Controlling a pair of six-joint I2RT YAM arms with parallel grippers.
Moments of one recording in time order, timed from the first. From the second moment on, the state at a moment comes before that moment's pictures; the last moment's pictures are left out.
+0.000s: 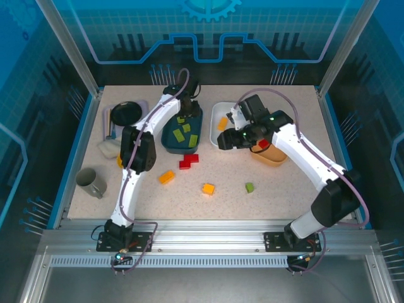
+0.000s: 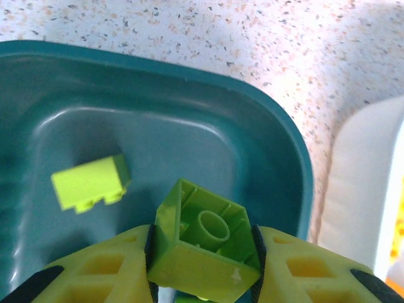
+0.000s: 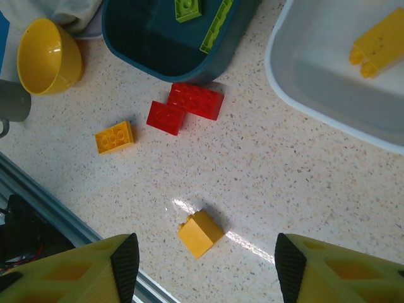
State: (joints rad) left arm -0.35 2.44 2.30 -0.97 -0.05 -0.52; right arm 0.49 1.56 1.45 -0.96 -0.35 0.30
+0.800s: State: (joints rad) left arm -0.32 1.96 1.88 -0.91 0.05 -0.67; right arm 0.82 1.79 1.53 -1.01 -0.19 0.00
